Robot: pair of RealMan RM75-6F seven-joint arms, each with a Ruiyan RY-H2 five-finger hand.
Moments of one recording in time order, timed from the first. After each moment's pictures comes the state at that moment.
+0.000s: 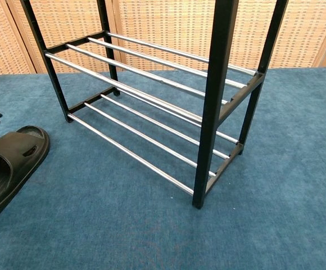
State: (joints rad) left arm -0.46 -1.23 -0.13 -1.40 1.23 0.67 -0.67; right arm -0.02 -0.88 0.03 -1.75 -1.57 1.58 0.12
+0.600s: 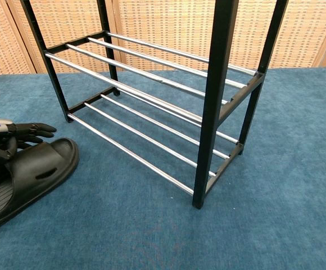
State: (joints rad) left arm -0.53 -1.24 -0.09 -1.57 1.37 0.66 -0.56; right arm -0.02 -0.87 0.03 -1.75 -1.56 1.58 0.14
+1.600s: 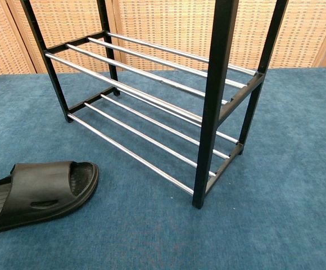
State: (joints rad) left arm -0.23 -1.17 0.07 -1.77 1.39 1.16 0.11; right arm -0.03 -0.87 0.02 -1.75 -1.60 1.59 0.16
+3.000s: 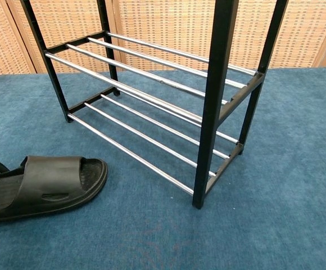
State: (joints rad) left arm -0.23 -1.46 -0.01 -1.54 1.25 1.14 0.10; right arm -0.02 -0.86 0.01 -1.75 -1.60 1.57 0.17
